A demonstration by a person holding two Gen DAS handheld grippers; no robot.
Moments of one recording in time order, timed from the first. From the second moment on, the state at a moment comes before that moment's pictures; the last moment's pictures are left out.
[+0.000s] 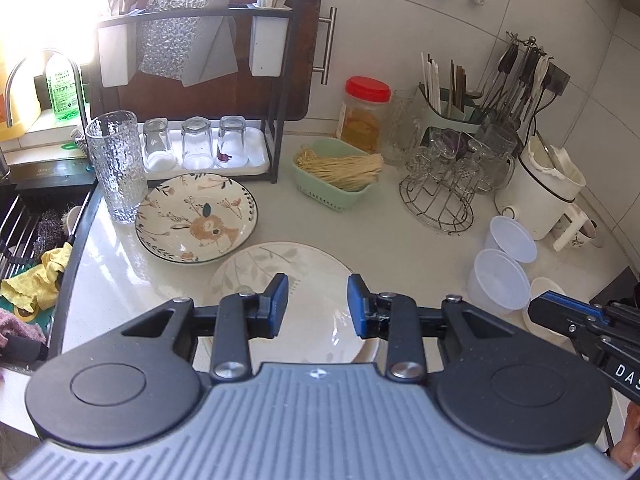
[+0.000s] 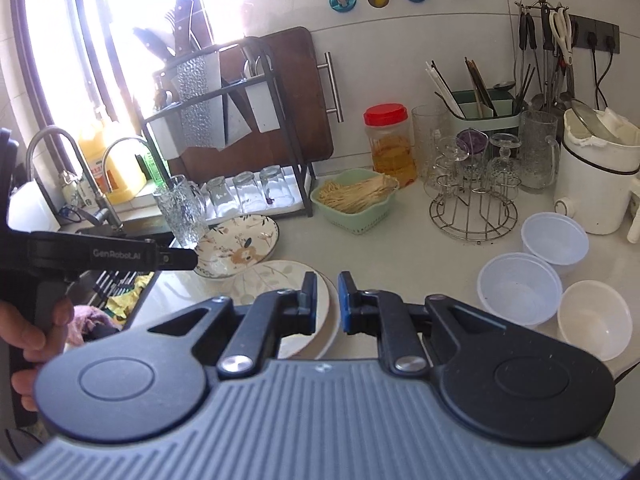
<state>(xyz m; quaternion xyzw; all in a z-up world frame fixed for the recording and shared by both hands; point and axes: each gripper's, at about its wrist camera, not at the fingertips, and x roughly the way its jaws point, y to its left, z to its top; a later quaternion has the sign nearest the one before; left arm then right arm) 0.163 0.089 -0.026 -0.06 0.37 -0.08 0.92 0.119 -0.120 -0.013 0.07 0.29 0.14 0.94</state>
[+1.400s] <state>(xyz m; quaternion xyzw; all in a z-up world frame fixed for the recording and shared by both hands) 0.251 0.210 -0.023 -0.11 0.38 0.08 0.91 0.245 -0.091 -0.024 0.07 0.32 0.21 0.92</state>
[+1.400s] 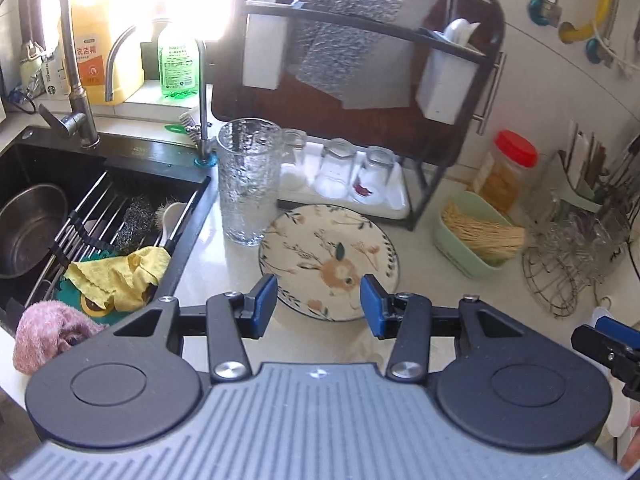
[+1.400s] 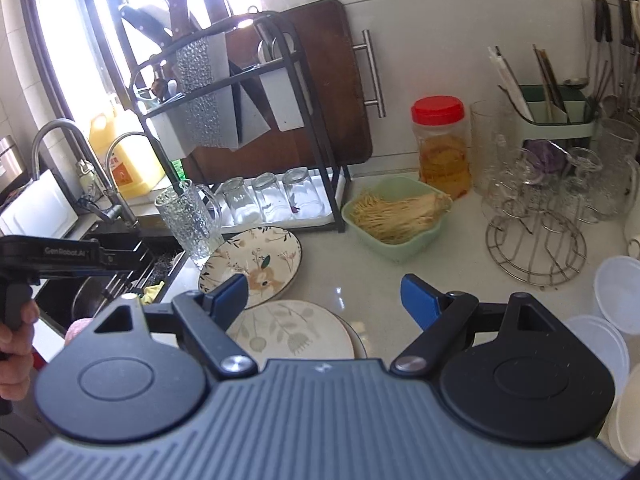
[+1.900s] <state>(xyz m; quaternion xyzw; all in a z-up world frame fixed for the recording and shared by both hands) 0.318 0.280 -0.104 -0.18 0.45 0.07 0.87 0.322 -0.017 -0.073 0.09 0.41 0.23 0.88</state>
